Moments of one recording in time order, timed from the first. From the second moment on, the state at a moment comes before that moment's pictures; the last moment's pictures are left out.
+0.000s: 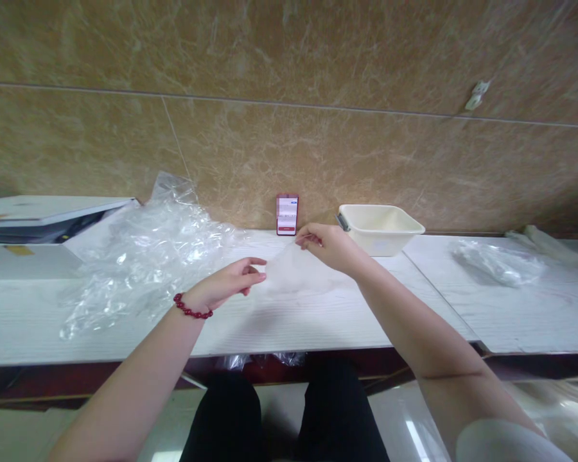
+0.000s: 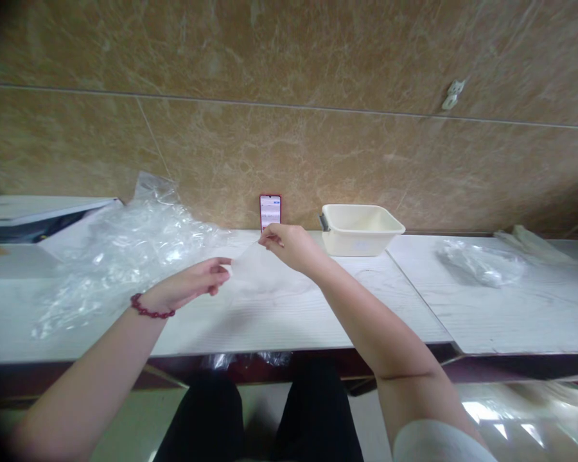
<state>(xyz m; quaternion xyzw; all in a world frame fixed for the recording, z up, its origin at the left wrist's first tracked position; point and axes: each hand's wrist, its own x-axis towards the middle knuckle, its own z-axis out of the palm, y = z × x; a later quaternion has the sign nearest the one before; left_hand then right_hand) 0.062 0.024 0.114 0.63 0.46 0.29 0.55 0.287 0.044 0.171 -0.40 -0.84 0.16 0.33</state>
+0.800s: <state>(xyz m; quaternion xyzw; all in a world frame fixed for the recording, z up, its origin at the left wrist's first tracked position) 0.075 0.059 0.087 0.69 0.31 0.36 0.55 0.325 0.089 0.184 -0.45 -0.85 0.25 0.12</state>
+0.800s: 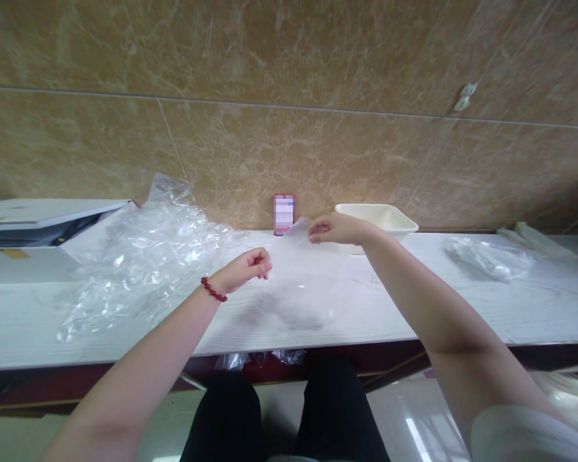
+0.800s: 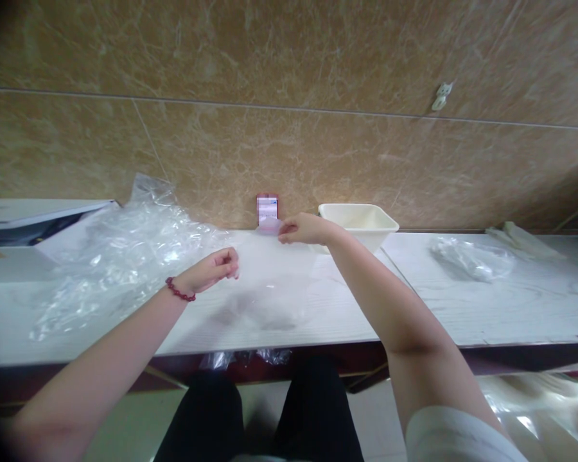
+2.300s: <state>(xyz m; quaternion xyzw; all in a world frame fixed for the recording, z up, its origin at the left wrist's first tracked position) 0.111 0.197 0.163 0.75 0.56 0.35 0.09 0.304 0.177 0.178 -0.53 -0.77 0.00 0.36</state>
